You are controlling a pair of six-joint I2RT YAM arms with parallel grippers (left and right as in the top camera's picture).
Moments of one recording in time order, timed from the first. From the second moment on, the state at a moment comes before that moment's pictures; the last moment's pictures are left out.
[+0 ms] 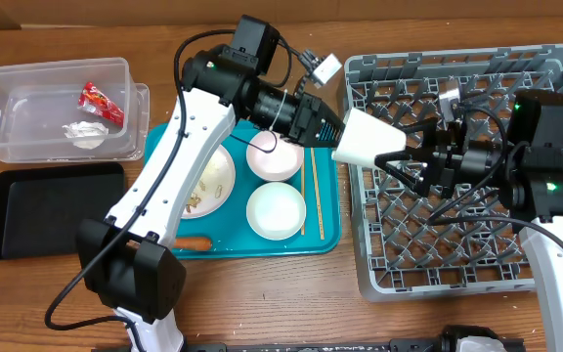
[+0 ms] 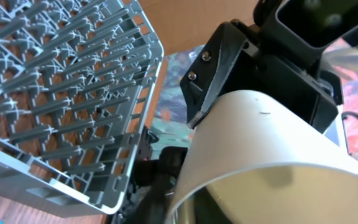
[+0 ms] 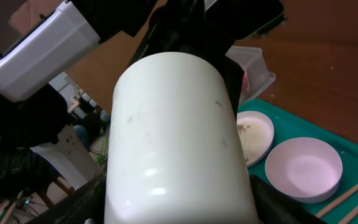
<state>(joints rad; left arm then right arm) -0.41 1.91 1.87 -1.15 1.28 -0.03 -0.07 1.22 1.11 -0.61 -1.35 -0.11</state>
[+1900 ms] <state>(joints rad) -0.09 1.61 1.87 -1.46 -0.02 -0.37 -0.63 1.51 1.33 -1.28 -0.02 0.28</state>
